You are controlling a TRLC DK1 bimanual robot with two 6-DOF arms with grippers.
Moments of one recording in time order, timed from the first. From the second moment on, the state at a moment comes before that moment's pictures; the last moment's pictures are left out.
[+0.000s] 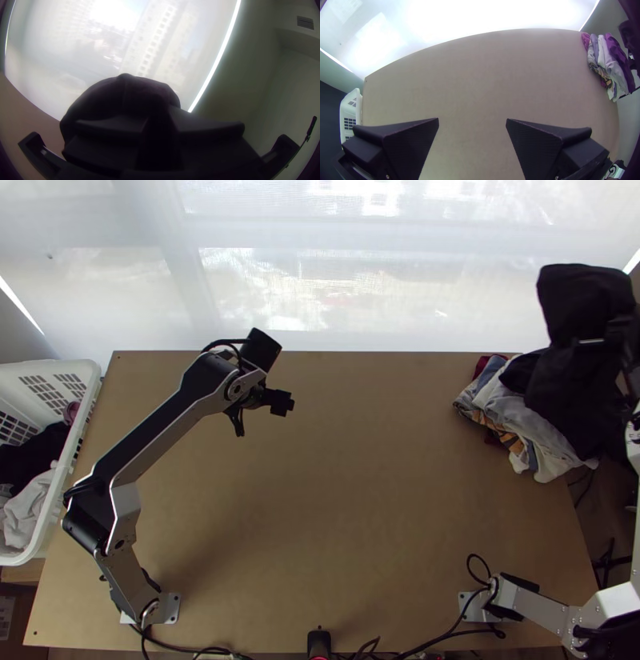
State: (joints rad) left arm -0.55 1.84 1.86 -1.05 -0.25 -0.29; right arm -0.31 1.27 1.50 -0.23 -0.09 -0.42
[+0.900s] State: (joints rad) left arm -0.47 1.76 1.70 -1.02 -0.26 -0.28; right arm -0.72 1.46 1.46 -0.13 -0.30 -0.33
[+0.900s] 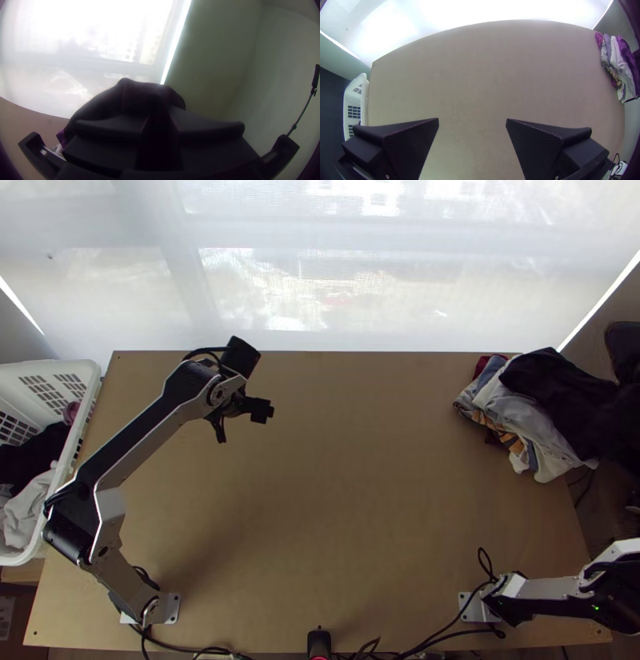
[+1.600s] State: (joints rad) left arm -0.36 1.70 1.59 -1.00 -0.26 -0.26; right arm -0.42 1.71 1.44 -0.05 -0.14 -0.22
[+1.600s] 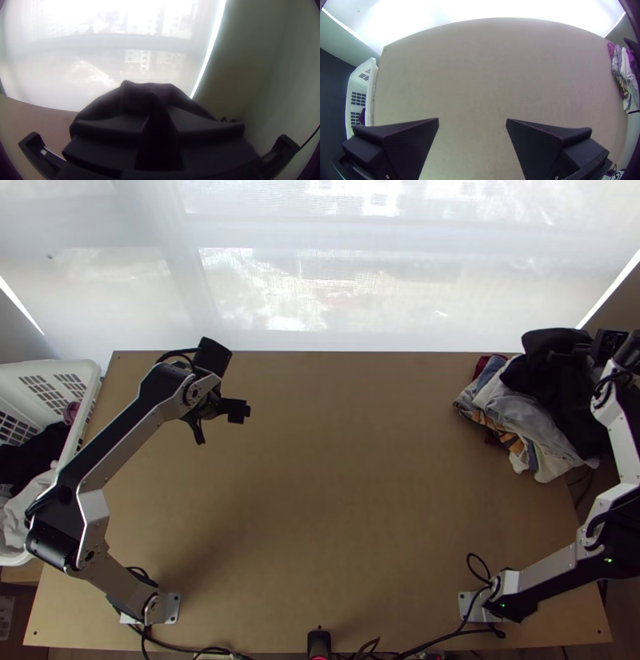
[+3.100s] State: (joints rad) left arm -0.38 1.69 1.58 -0.98 -0.26 -0.28; right arm -0.35 1.32 0.93 0.06 -0.12 -0.24
